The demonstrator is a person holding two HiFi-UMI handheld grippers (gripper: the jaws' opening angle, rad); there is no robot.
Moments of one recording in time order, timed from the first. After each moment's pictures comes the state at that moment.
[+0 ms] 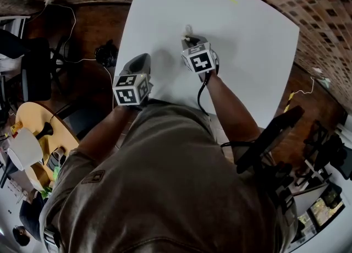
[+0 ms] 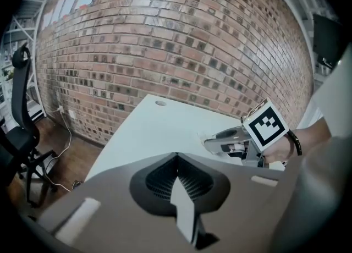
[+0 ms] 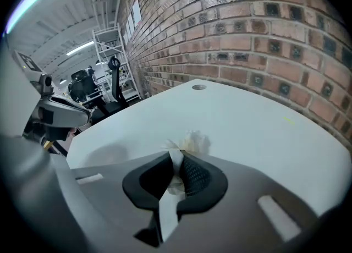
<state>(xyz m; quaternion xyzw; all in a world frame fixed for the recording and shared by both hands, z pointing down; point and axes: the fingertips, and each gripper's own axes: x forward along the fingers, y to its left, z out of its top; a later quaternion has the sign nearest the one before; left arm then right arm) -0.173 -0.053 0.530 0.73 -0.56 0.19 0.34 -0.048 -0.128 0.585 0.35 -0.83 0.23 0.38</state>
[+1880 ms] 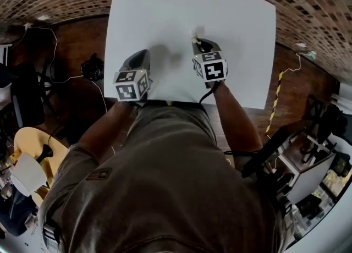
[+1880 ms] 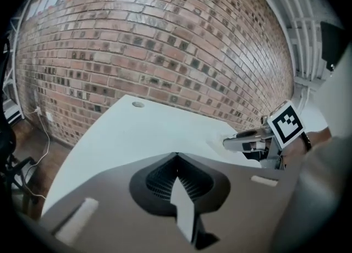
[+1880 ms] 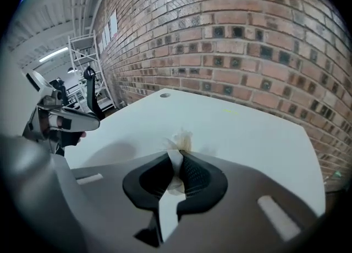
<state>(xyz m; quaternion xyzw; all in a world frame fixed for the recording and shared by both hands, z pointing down) -0.122 -0.071 0.527 0.79 -0.50 0.16 0.33 0.059 -0.102 0.539 0.48 -0.77 0.23 0.35</state>
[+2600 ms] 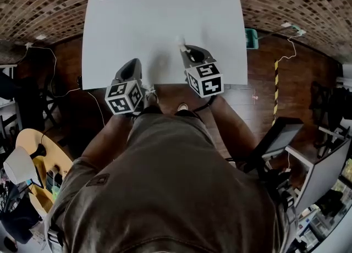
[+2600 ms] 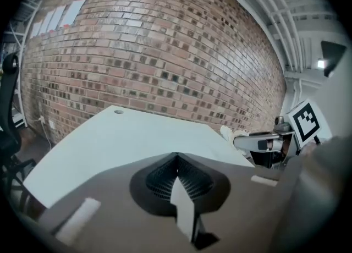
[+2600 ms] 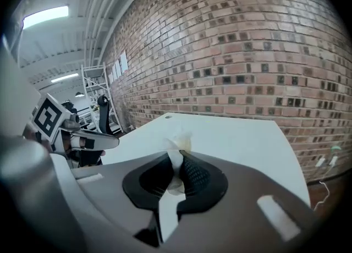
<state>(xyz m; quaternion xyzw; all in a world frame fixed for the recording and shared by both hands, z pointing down) -0.009 0.042 0.469 0.80 -0.52 0.13 0.27 0.158 0.035 0.455 0.50 -0.81 0.21 0.20</state>
